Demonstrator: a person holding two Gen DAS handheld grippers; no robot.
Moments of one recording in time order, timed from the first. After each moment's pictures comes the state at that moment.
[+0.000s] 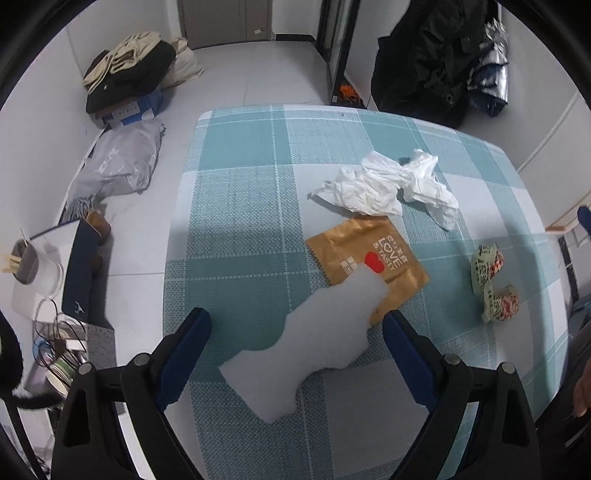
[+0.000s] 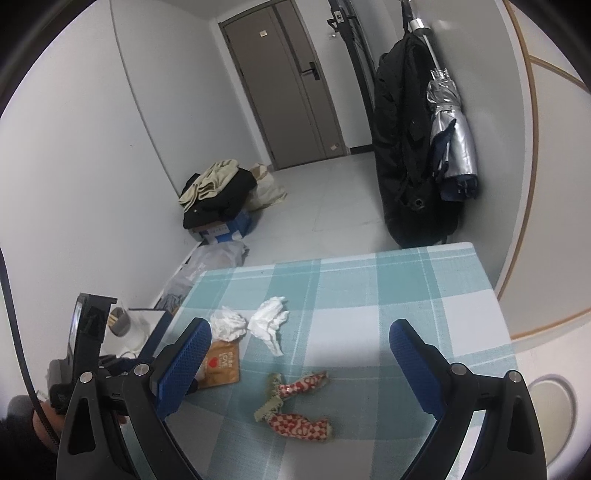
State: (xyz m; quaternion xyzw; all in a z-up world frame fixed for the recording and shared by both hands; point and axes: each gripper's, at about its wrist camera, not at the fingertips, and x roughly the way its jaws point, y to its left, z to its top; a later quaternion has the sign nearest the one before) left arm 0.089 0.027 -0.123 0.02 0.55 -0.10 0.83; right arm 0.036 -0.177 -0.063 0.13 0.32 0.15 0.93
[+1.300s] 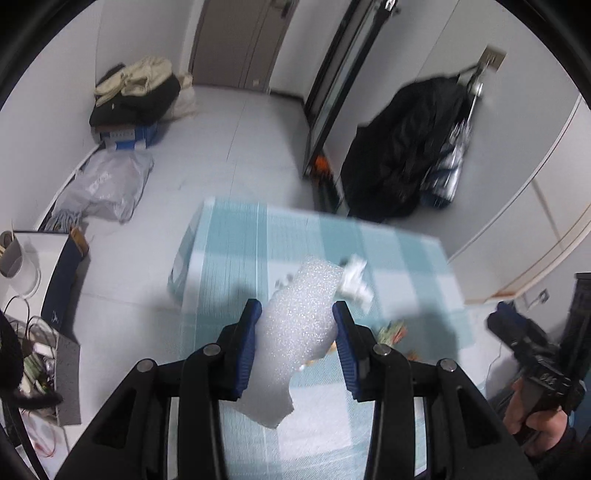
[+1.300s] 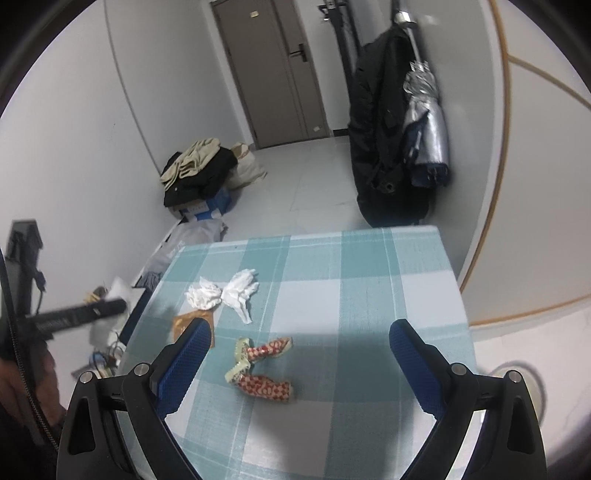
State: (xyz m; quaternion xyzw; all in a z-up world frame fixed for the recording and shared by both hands) left arm 0.078 0.054 -0.042 -0.12 0.44 -0.15 0.88; right arm 0.027 -0.192 -0.049 0.09 0.37 0.12 0.92
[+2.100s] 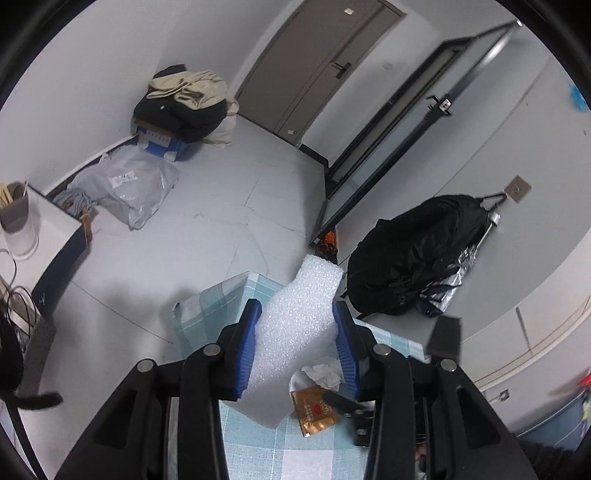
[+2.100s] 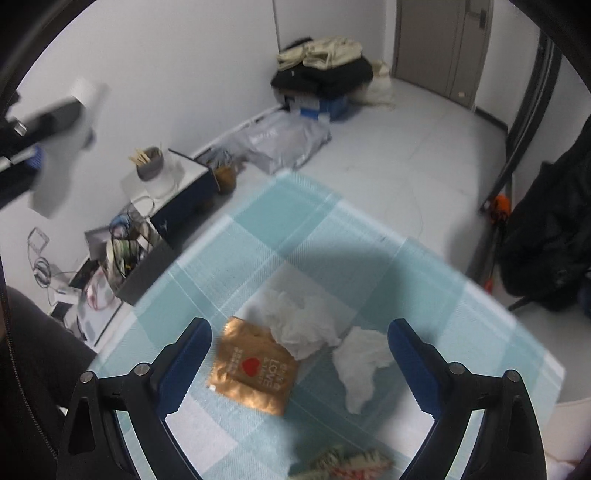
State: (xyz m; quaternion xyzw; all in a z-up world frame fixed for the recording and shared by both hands) left arm 0.098 0.132 -0.038 -0.29 0.36 -0.10 0.88; right arm 0.136 -0.019 -0.100 -0.13 0.48 0.32 0.81
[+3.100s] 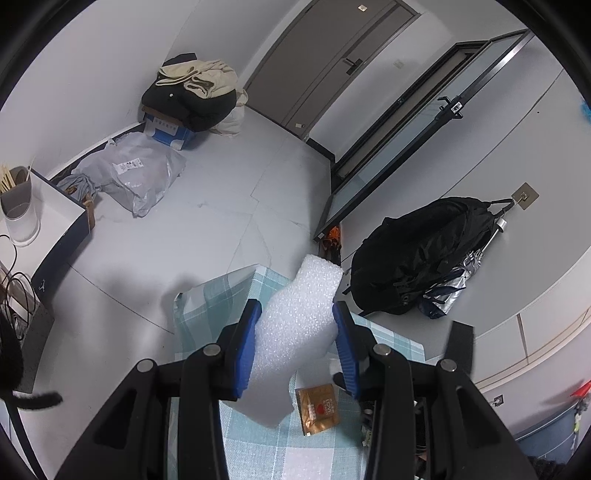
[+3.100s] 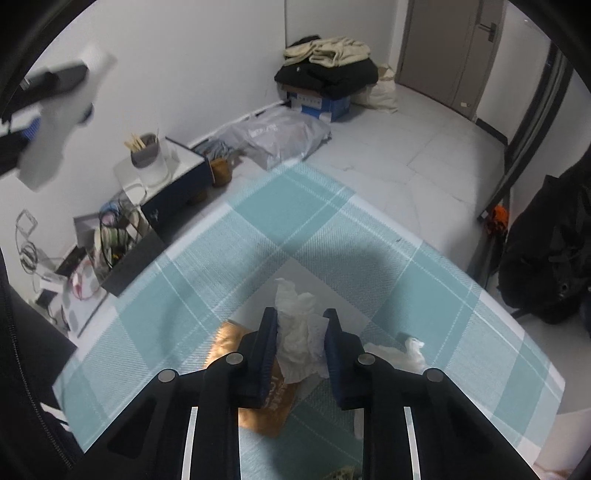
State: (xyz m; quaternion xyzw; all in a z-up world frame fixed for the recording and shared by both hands) left arm 0.102 0.137 -0.040 -0.30 0.37 -0.09 0.87; right arm 0.129 -0.013 -0.095 -0.15 0.45 0.32 0.82
